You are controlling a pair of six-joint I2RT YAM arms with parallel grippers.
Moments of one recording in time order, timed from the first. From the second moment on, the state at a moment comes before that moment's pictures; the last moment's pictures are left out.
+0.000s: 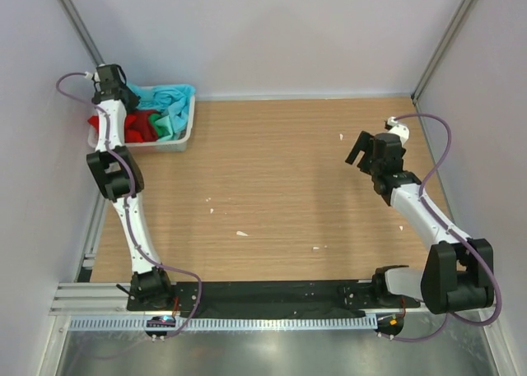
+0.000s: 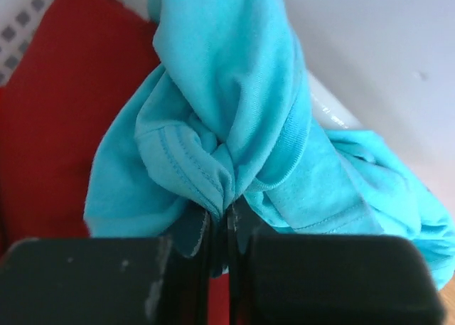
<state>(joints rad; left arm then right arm) 0.27 2.51 2.46 -0.62 -0.05 -0.51 0.10 1.25 0.79 -0.10 0.21 0.44</state>
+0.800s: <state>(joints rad) 0.00 1.63 2.25 -0.51 0.12 -0.72 0.19 1.29 1.10 -0.41 0.10 0.49</state>
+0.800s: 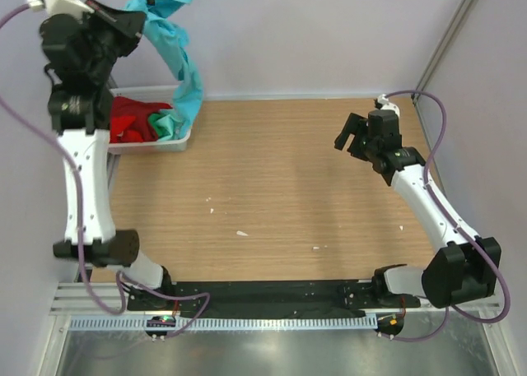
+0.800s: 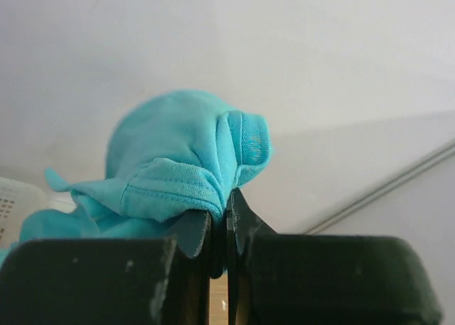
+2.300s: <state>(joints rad) -0.62 1.71 1.22 -0.65 0.10 -0.48 0.68 1.51 0.75 -0.28 -0.38 0.45</state>
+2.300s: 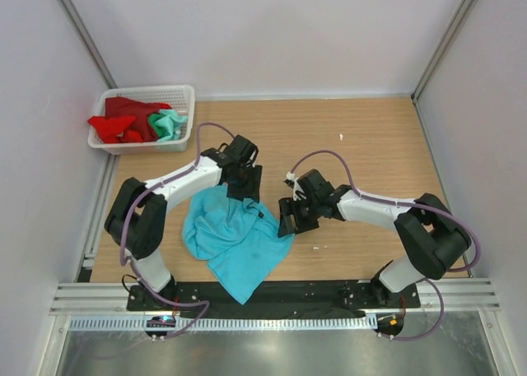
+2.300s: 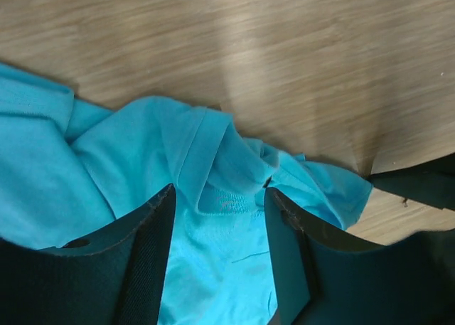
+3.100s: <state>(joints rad) -0.62 1.87 1.29 -0.66 0.05 -0.44 0.68 1.56 0.79 -0.29 -0.30 0.49</state>
